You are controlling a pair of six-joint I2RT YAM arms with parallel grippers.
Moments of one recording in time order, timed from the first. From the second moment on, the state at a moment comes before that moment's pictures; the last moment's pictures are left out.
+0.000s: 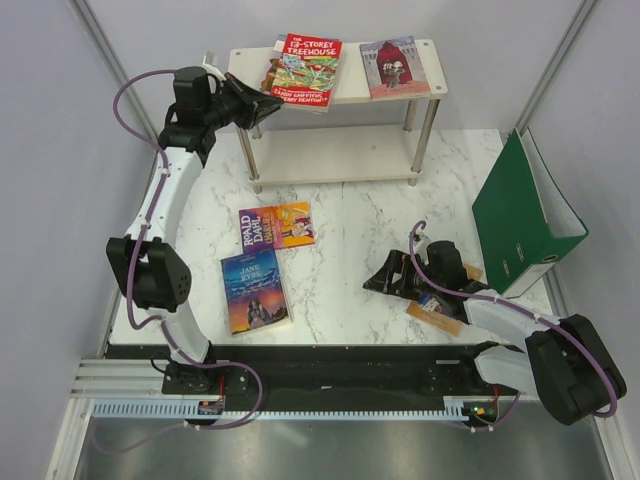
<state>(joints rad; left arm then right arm) -0.13 1.81 1.87 -0.28 0.53 -1.01 0.40 1.17 0.33 0.19 -0.50 0.71</state>
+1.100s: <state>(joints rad) -0.07 1.76 1.73 0.14 0.62 -1.33 0.40 1.17 0.33 0.19 -0.50 0.71</state>
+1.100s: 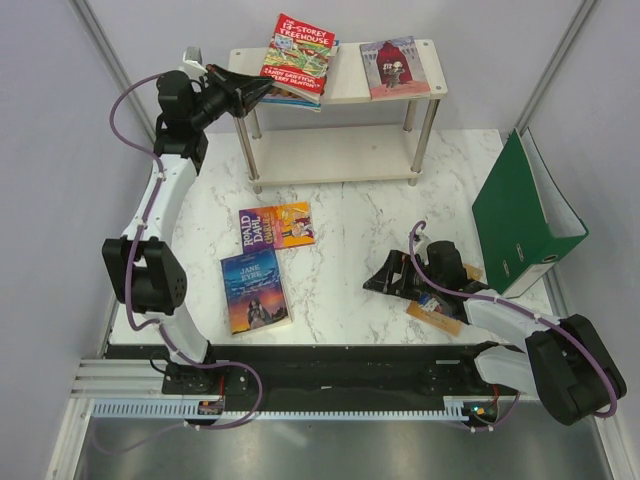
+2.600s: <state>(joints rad) -0.02 1.80 1.79 -0.06 0.69 -1.34 0.40 1.17 0.33 0.19 -0.50 0.71</state>
